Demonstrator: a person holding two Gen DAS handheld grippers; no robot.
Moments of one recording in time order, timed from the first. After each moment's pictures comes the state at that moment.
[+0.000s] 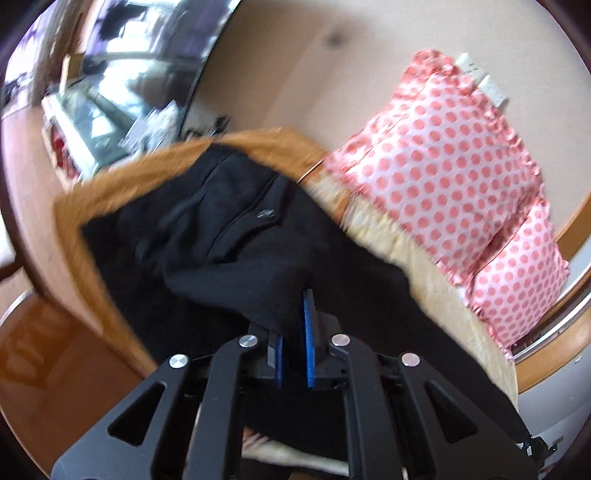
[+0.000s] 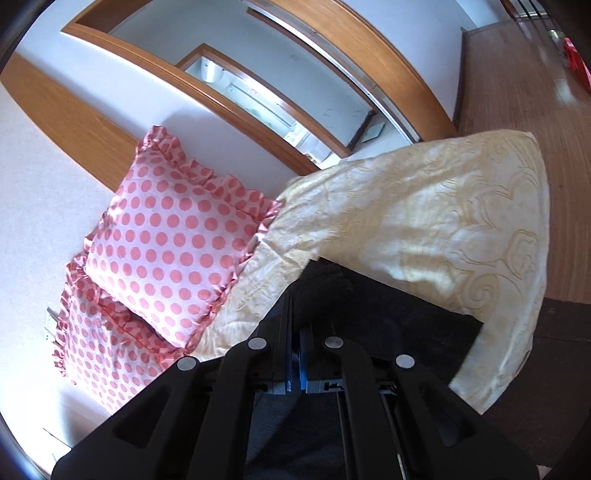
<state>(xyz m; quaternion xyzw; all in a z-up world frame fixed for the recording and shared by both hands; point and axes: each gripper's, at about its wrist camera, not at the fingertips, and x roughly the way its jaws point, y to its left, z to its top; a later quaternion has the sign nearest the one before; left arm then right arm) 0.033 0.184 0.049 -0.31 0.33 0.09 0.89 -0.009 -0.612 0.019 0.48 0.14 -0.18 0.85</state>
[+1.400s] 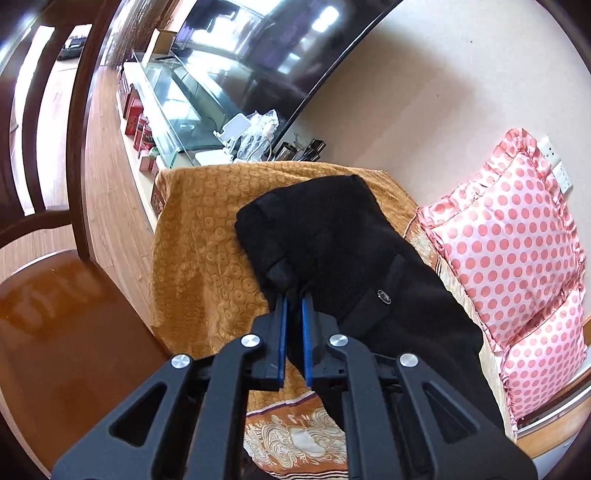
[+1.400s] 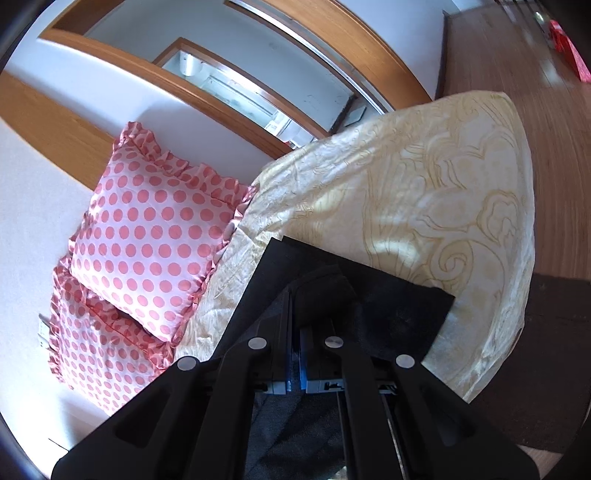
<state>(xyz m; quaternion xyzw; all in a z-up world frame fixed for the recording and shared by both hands) -0.018 0.276 0.019 -0.38 0.27 0.21 0.86 -0.019 -0.616 -0.004 0.51 0.17 -0.19 0.83</state>
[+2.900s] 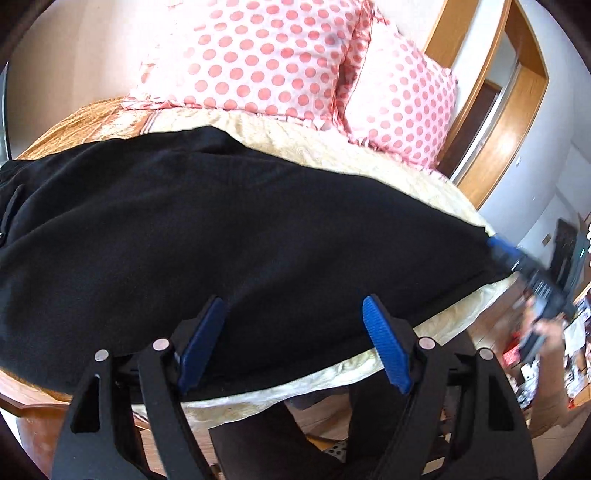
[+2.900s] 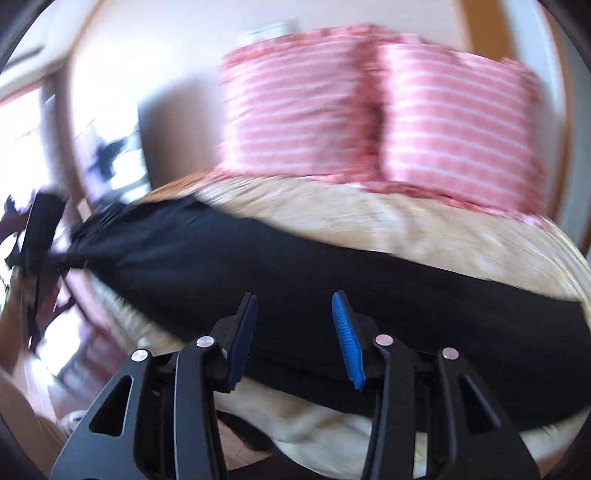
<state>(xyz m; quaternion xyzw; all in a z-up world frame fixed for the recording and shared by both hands) 0.027 0.048 0.027 -0.08 0.38 -0.21 0.89 0.017 -0.299 0.048 -0.02 0.28 0.23 0.93</state>
